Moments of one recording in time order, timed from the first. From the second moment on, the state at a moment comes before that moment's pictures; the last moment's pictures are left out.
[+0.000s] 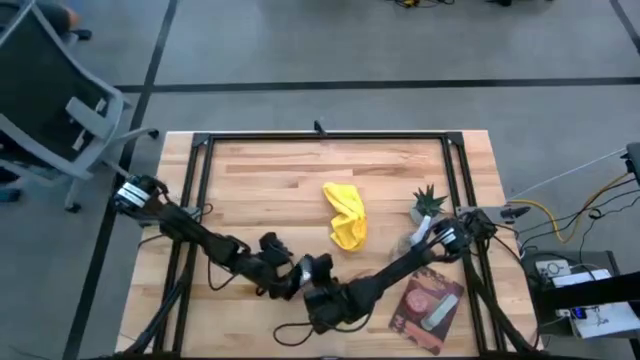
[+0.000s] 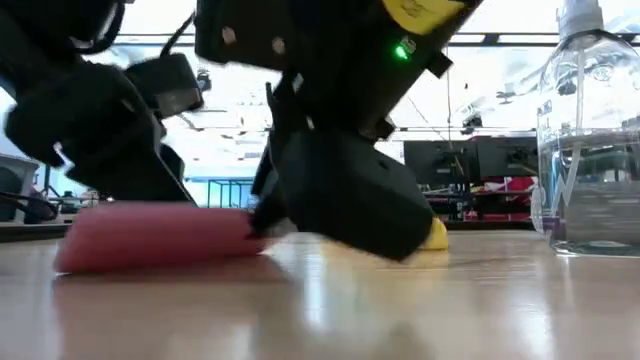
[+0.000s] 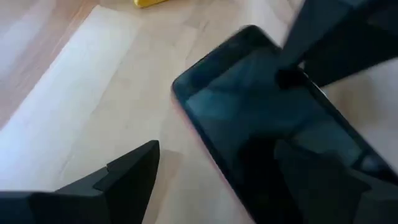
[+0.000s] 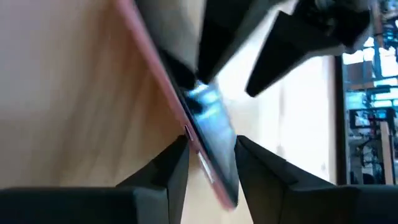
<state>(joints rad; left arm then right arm) -0.50 1.58 0.62 0.13 -0.45 -0.62 0.51 2.30 1.76 -0.58 0.79 -0.06</state>
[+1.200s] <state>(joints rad) -0.58 1.63 0.54 0.07 -0.48 -0.85 0.36 2.34 1.78 -0.47 0.13 0.56</state>
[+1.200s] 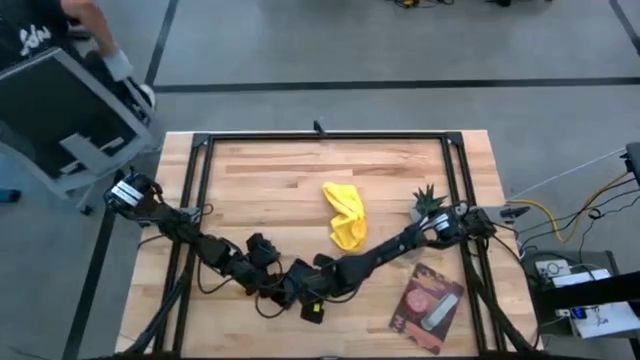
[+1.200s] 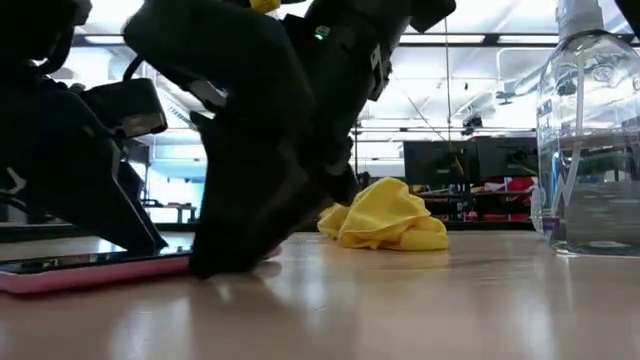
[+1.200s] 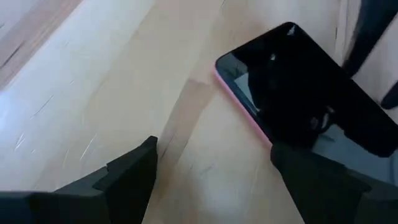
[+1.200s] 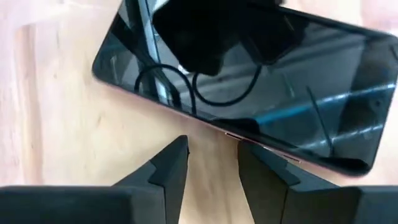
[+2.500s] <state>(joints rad) -0.59 1.60 0.54 0.09 -0.23 -0.35 0.33 2.34 1.87 -0.39 0.24 0.45</state>
